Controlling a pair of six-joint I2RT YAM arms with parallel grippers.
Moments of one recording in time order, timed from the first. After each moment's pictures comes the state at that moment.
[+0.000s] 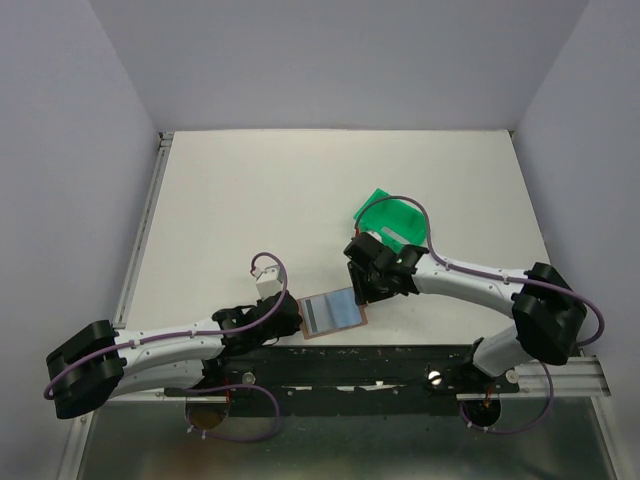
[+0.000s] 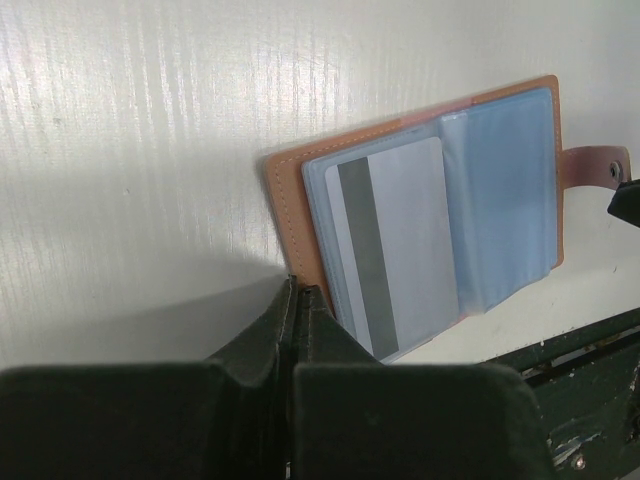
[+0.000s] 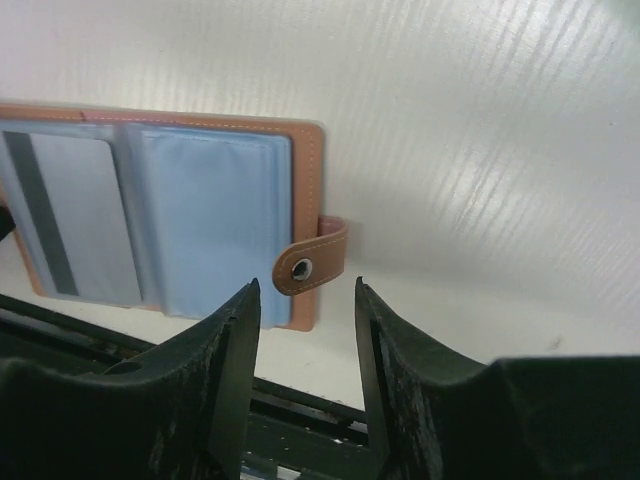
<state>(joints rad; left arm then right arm) -1.09 0.97 0.27 -0.13 -0.37 -1.11 0.93 1.48 0.93 -0.59 0.13 0.61</state>
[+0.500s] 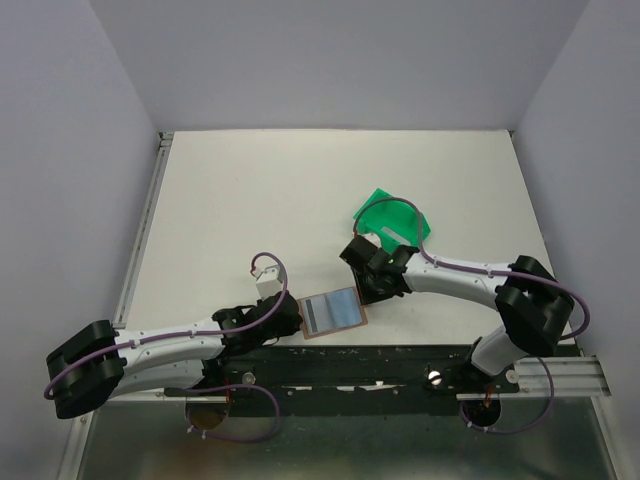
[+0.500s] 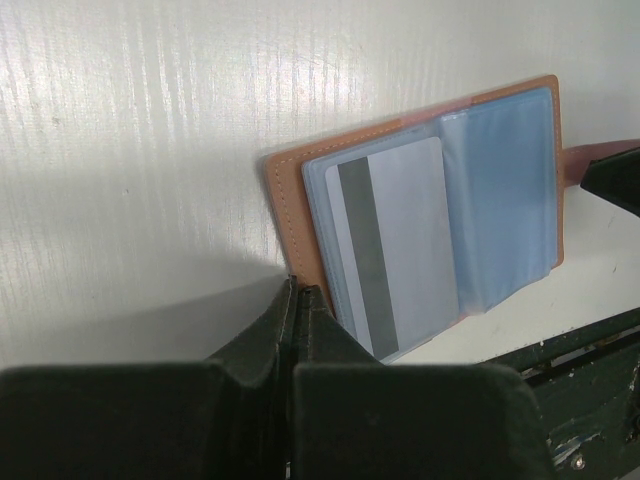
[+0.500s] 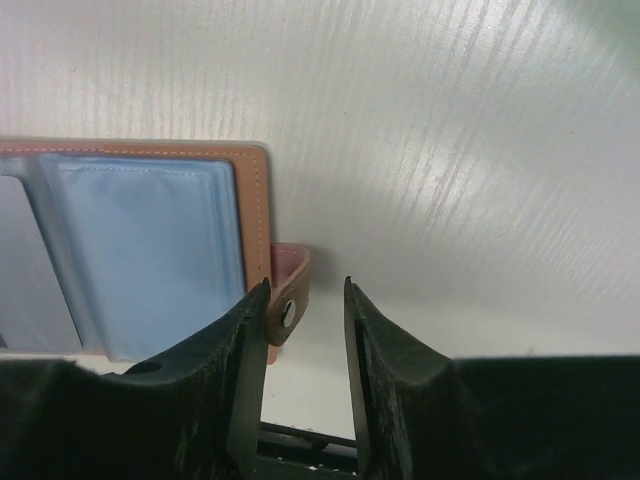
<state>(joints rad) -1.09 0.98 0.27 -0.13 -0.37 -1.11 0.93 1.57 0.93 -0.60 0.21 0.61</state>
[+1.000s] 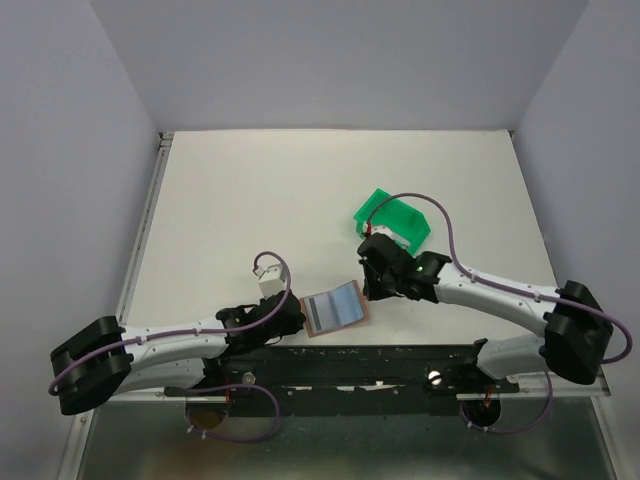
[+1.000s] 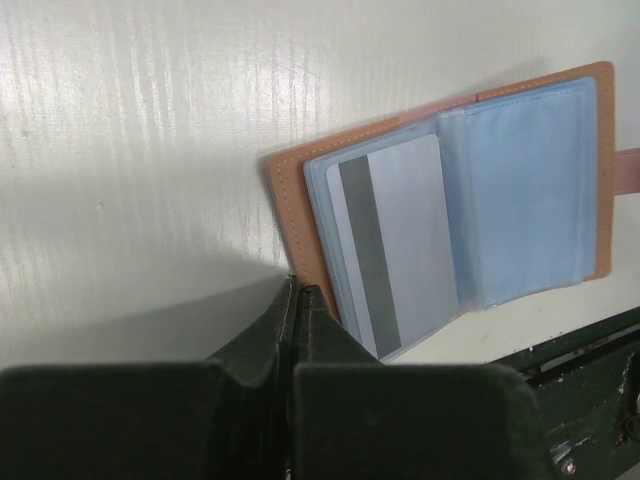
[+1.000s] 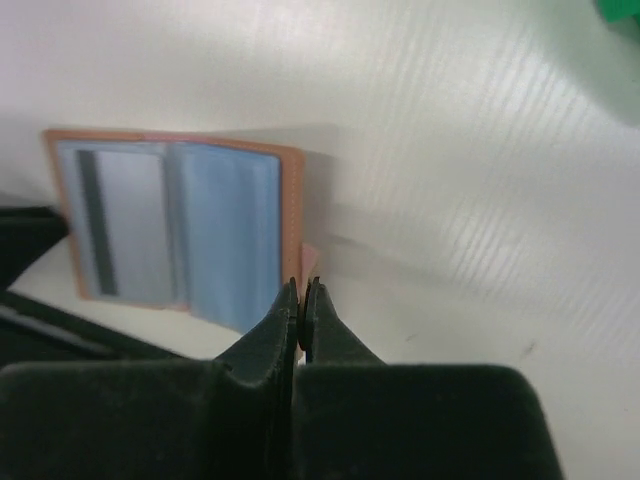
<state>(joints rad) -1.09 1.01 0.27 -0.08 -0.36 -1.11 0.93 1.40 0.87 -0.55 0.22 0.60</state>
